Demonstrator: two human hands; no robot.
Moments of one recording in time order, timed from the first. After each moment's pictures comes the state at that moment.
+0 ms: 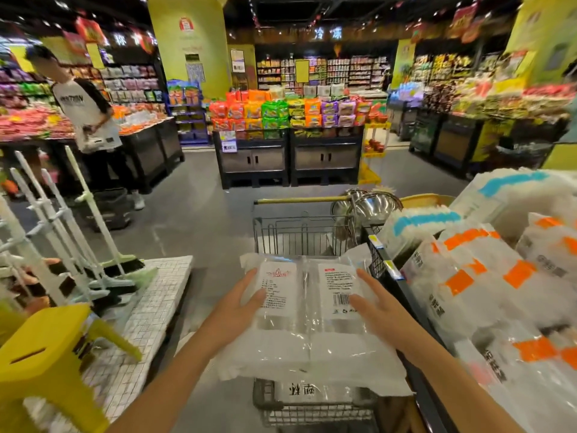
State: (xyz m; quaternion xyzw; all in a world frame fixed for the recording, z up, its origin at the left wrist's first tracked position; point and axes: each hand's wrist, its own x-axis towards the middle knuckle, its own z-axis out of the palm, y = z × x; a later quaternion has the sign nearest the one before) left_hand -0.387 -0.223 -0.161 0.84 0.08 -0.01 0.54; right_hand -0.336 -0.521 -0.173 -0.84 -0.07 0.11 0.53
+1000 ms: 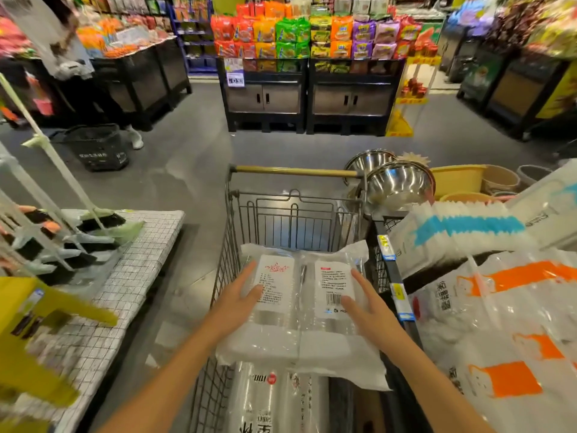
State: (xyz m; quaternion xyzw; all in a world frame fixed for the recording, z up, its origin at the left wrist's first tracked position) left_hand -0.125 -0.280 -0.272 0.82 0.16 -0.06 0.55; right_hand -0.063 -0.563 -0.273 -0.84 -0.06 0.18 0.51
